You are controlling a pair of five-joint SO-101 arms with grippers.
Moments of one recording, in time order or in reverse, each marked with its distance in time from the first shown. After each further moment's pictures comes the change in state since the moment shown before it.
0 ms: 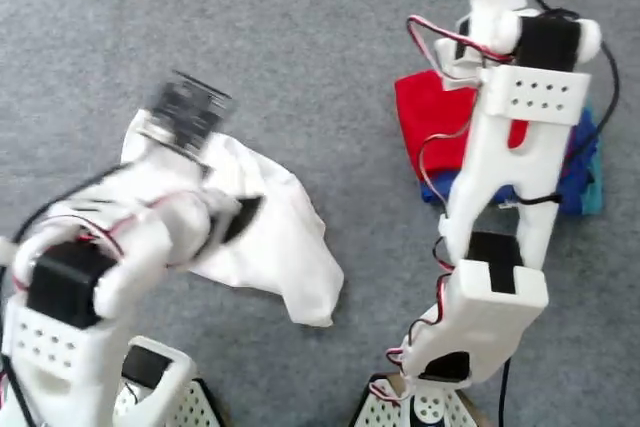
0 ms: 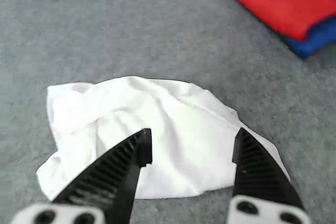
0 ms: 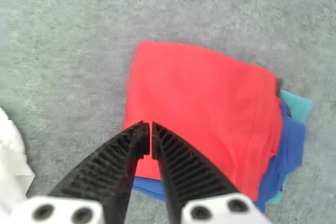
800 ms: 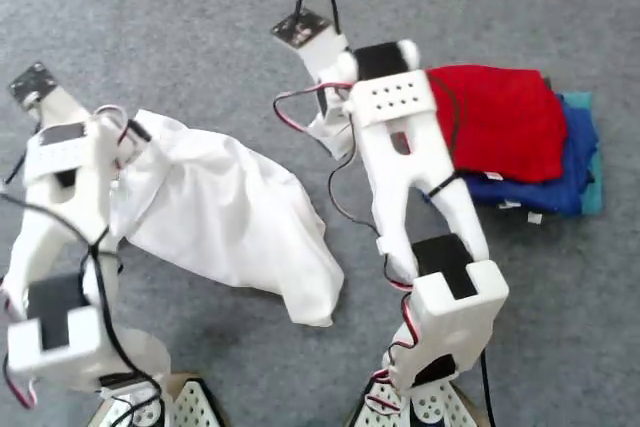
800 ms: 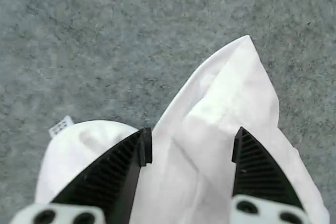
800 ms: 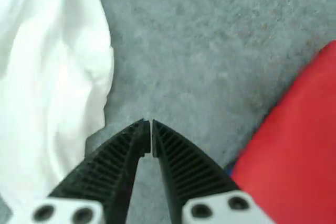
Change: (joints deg) left arm -28.4 54.0 5.5 -37.6 36.1; right arm -20.6 0.0 36.0 -14.6 8.2
